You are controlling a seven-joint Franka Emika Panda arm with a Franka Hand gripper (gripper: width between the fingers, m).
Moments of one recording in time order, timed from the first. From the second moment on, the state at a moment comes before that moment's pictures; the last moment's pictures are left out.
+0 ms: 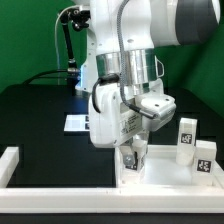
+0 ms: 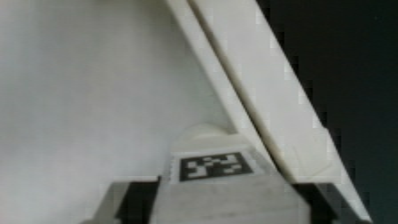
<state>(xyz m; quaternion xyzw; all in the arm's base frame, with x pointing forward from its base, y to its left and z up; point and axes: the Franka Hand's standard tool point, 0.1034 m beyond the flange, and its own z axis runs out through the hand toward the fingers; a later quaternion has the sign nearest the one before) 0.664 -0.009 0.064 -0.49 0.86 0.01 0.12</state>
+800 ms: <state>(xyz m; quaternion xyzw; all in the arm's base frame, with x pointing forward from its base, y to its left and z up) 0.672 0.023 0.150 -0.60 0.78 -0.01 0.17</state>
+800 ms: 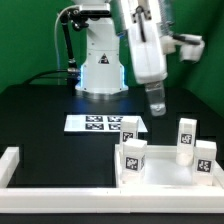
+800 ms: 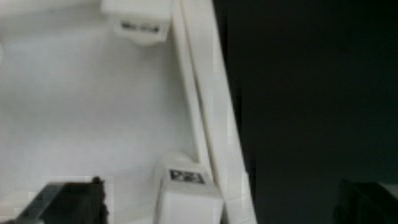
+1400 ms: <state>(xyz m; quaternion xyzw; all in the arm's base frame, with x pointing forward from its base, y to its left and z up) 0.671 0.022 0.146 -0.61 0.78 -0.01 0.16</state>
